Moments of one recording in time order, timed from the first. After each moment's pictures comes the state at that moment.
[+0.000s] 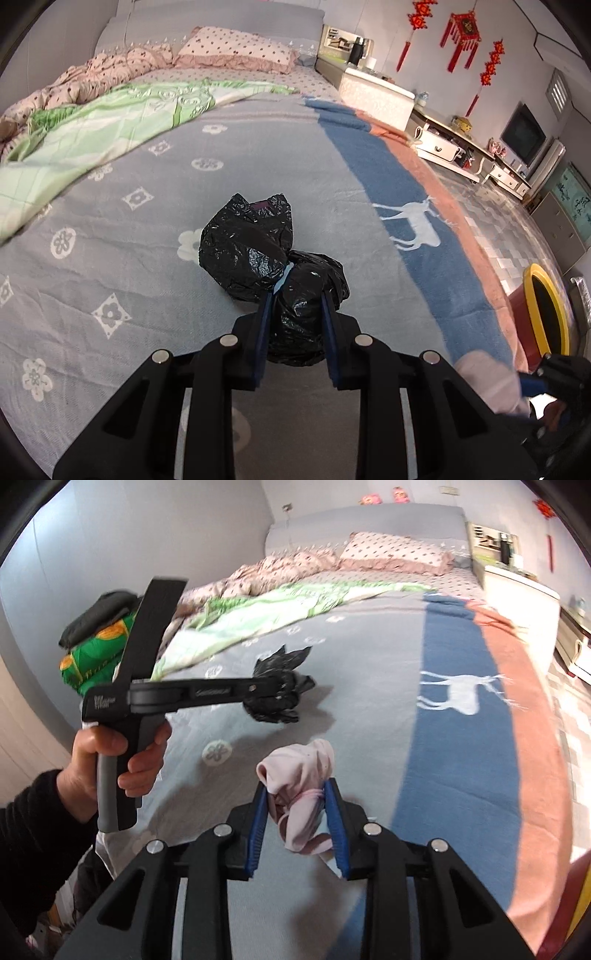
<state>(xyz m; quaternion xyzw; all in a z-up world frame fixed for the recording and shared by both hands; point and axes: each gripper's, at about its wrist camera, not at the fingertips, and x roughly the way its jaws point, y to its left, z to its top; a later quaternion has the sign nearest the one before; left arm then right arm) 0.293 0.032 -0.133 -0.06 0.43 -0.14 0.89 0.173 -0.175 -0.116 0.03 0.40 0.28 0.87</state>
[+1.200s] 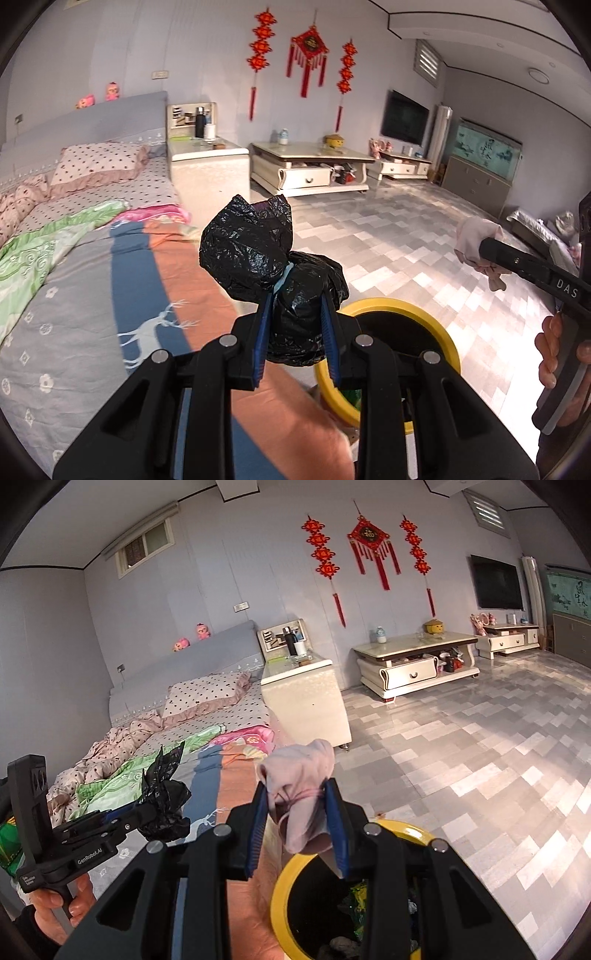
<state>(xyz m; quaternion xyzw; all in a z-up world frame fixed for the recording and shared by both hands) 0.175 -0.318 0.044 0.04 0.29 -0.34 0.90 0.058 -0.531 0.017 0.17 0.22 -0.05 0.96</state>
